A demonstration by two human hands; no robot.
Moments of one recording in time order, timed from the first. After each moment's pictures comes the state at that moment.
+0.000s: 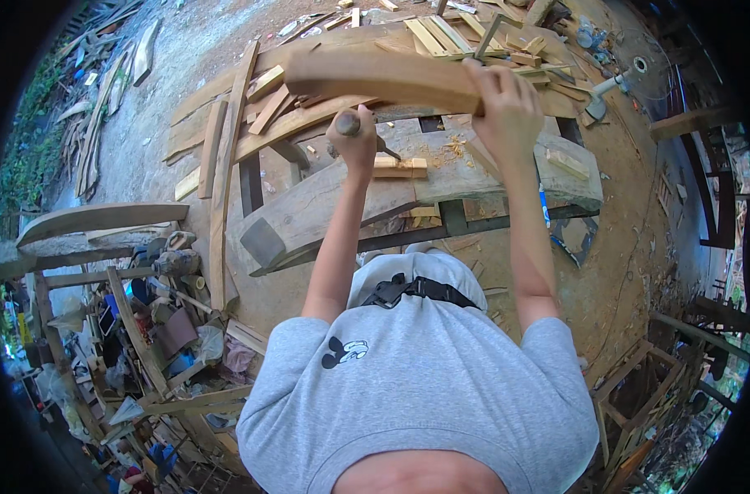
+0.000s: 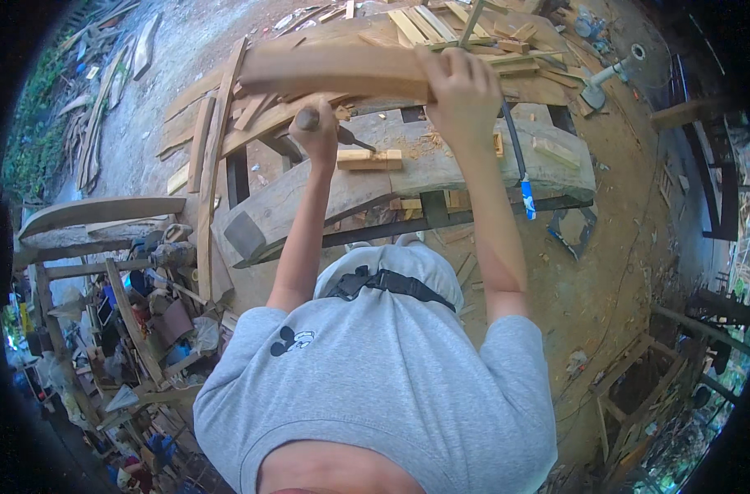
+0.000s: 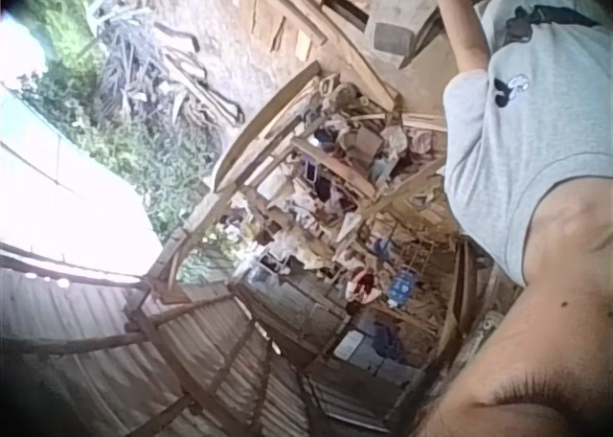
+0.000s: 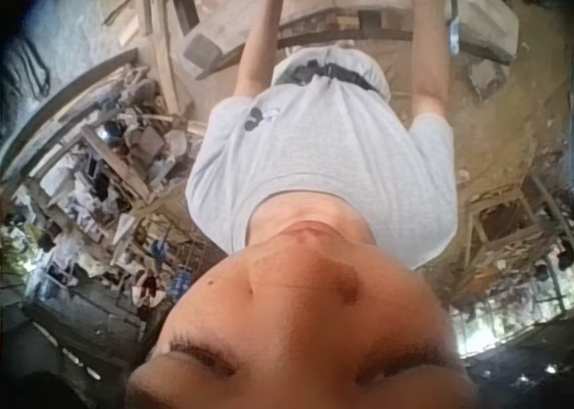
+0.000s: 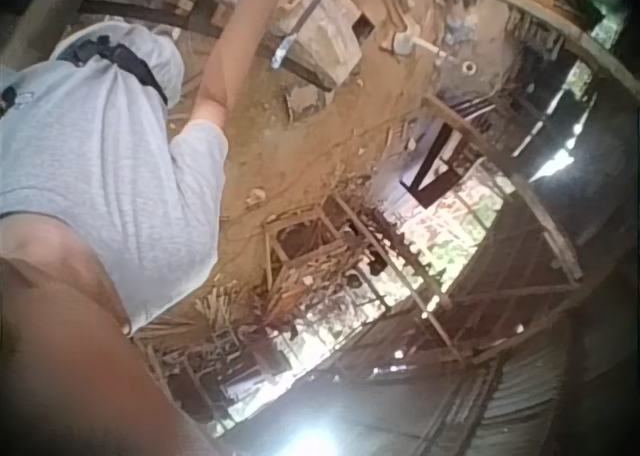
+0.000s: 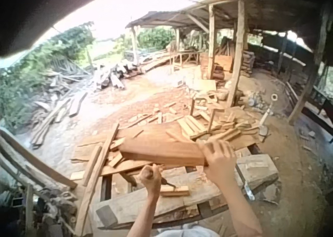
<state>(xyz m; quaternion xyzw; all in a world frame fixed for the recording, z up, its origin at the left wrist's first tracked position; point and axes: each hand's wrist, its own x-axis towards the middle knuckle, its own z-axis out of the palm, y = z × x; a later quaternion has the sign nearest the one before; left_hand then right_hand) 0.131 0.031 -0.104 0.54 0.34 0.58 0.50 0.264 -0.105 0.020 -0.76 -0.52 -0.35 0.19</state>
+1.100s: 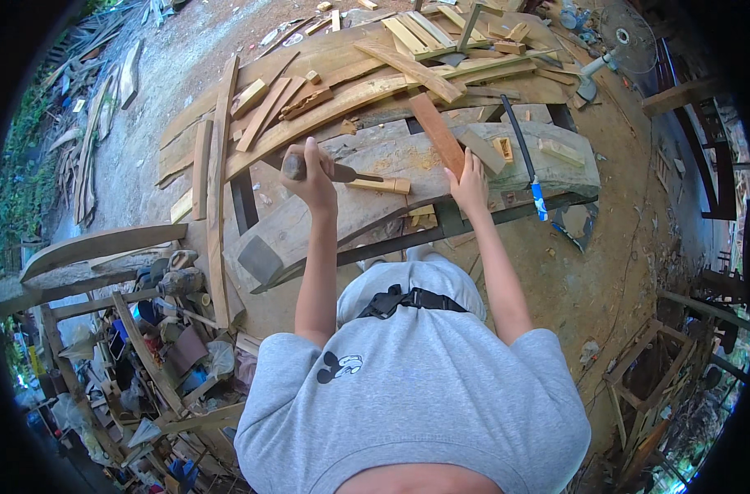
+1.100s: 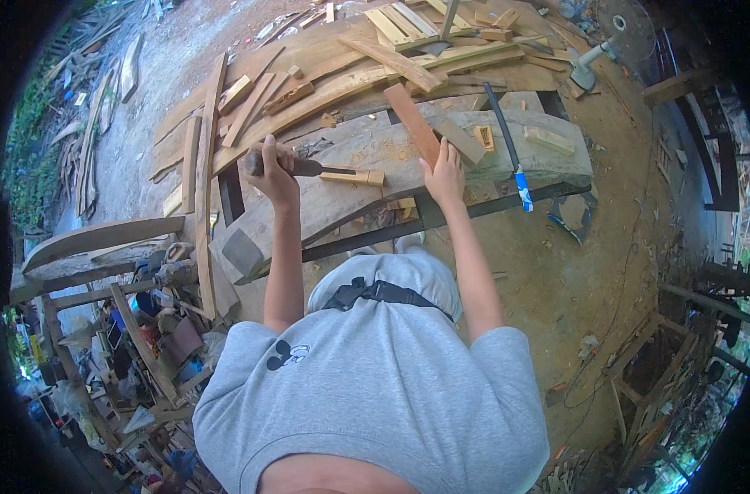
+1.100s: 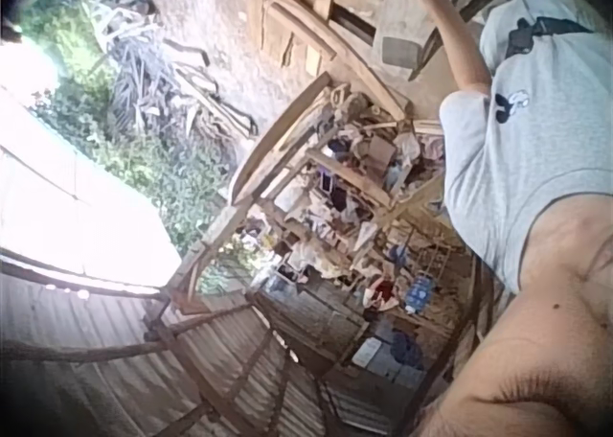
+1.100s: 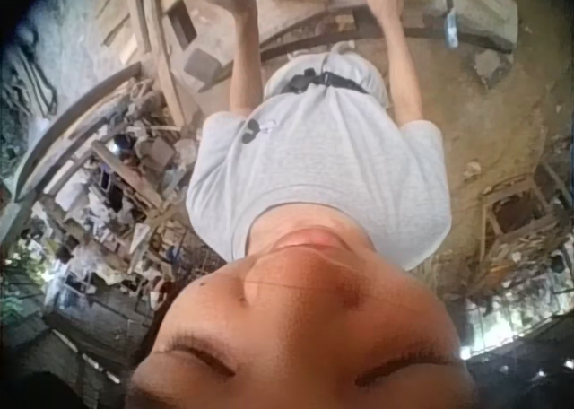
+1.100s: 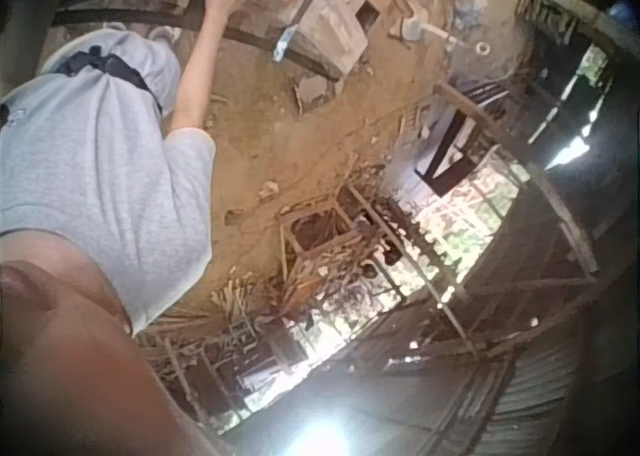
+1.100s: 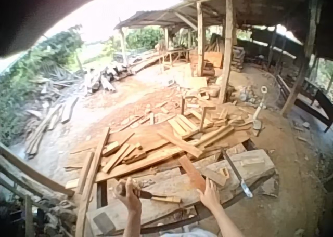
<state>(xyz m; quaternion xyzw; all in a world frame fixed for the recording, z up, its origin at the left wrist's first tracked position) 0.086 0.017 -0.063 0.45 0.25 0.60 0.62 0.268 -0.166 -0.210 -0.90 -0.37 -0.05 0.23</state>
